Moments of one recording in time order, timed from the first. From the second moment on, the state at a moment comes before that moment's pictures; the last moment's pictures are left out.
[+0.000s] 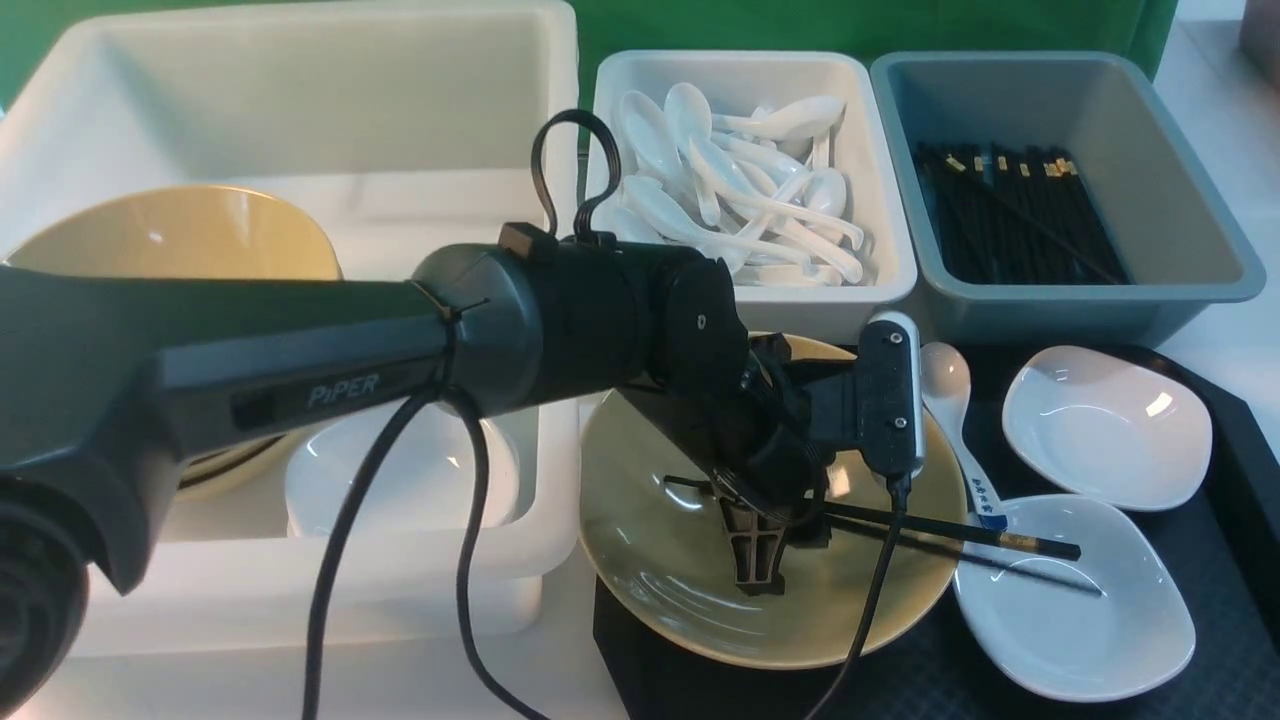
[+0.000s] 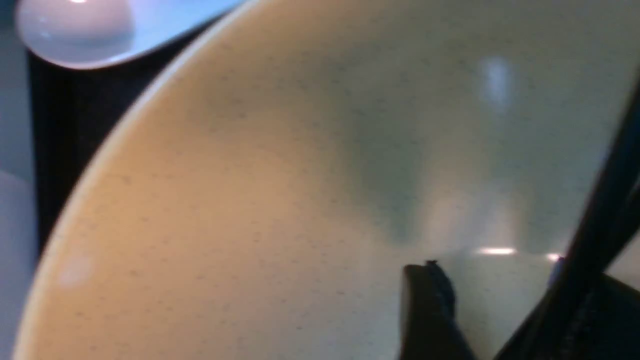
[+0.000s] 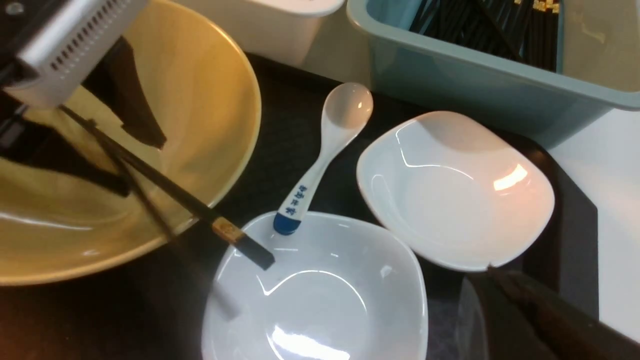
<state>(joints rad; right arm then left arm) -0.02 0.55 -0.39 0.40 0.51 -0.54 -0.75 1.95 -1.35 -0.41 0.58 1.25</state>
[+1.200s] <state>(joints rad) -0.02 0.55 -0.39 0.40 0.51 -0.54 -0.75 2.09 -1.98 -0.53 0.66 0.95</state>
